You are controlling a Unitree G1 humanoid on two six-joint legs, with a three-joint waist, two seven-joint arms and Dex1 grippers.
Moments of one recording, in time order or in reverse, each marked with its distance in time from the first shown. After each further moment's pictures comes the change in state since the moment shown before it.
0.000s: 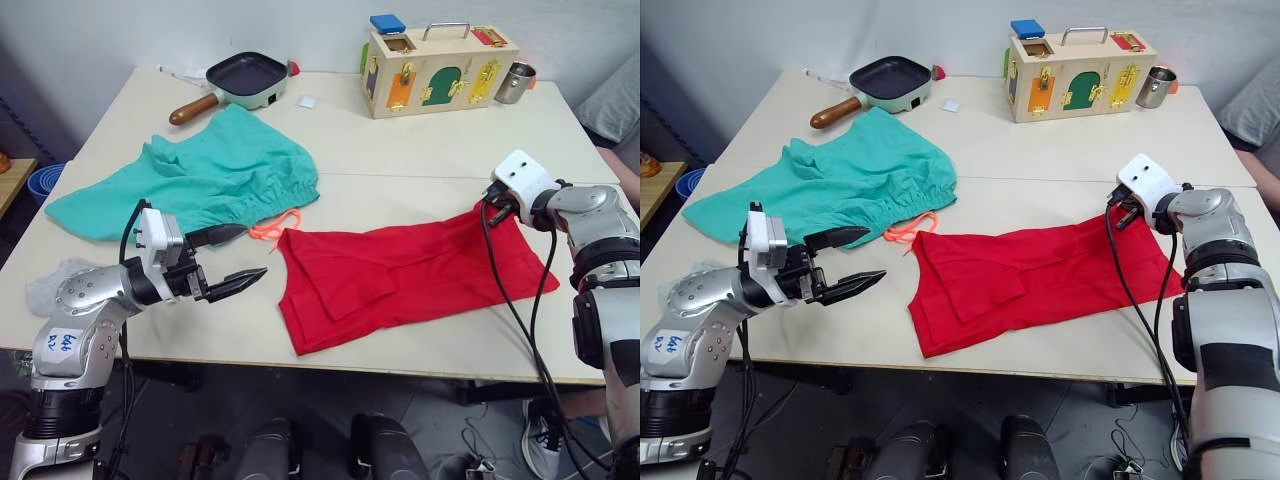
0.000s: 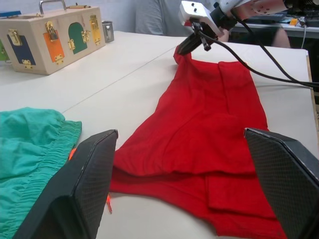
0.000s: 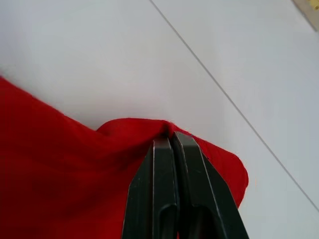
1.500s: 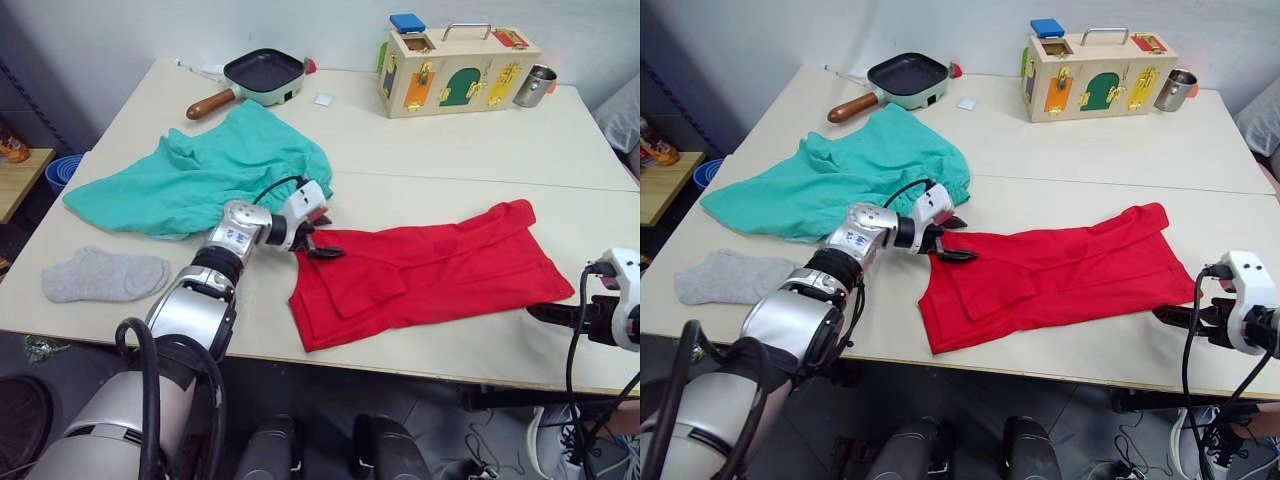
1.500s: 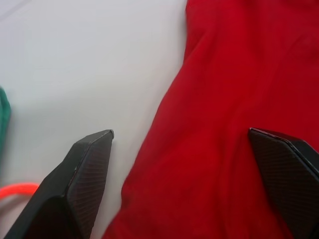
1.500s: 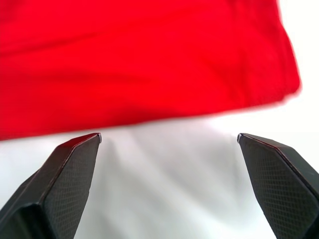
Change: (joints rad) left arm -0.923 -0.440 -0.387 1.443 0.631 -0.363 0.037; right arm 0.959 -0.172 -0.616 -1.375 0.541 1.456 0.062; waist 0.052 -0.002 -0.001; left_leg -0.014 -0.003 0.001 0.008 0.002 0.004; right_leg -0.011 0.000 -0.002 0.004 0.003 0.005
